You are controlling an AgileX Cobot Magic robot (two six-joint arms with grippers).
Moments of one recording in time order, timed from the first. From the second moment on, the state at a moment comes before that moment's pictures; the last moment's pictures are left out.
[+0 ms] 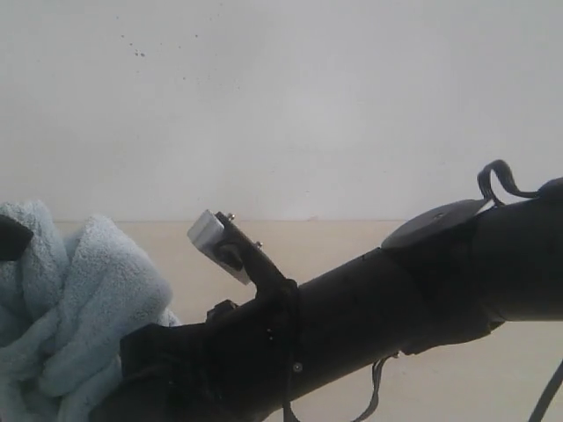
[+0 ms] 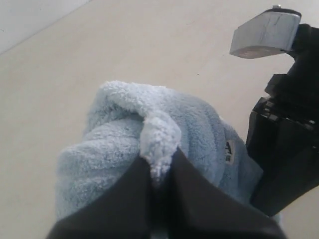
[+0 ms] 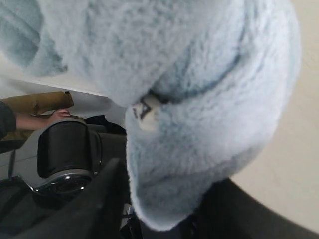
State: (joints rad) left arm -0.29 0.93 -0.97 -0.42 0.92 0.61; right arm 0.76 1.68 -0.97 1.48 0.84 -0.89
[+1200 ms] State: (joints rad) left arm -0.27 0.93 -0.72 0.71 0.55 -0.44; right arm -0.24 1.40 -0.96 0.96 0.99 -0.67
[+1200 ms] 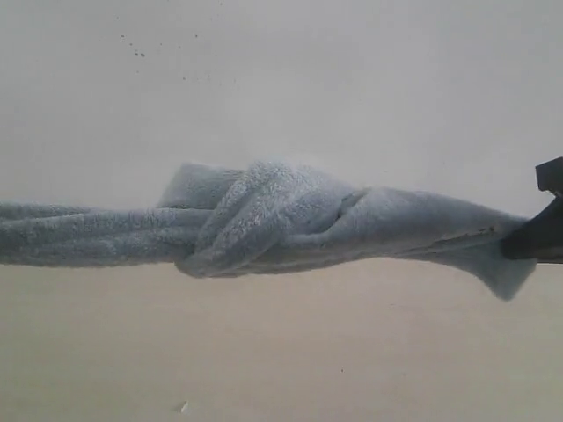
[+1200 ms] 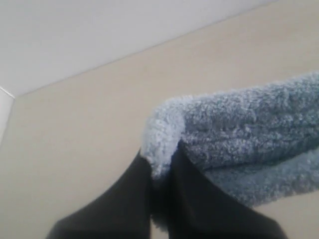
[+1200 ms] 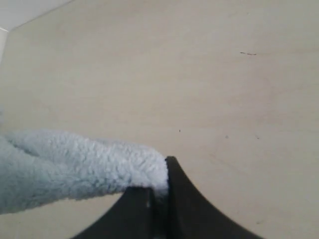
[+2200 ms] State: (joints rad) left arm -0.14 1.09 -0.64 1.15 0.18 -0.87; right arm -0.32 1.50 -0.96 0.60 0.64 -0.49
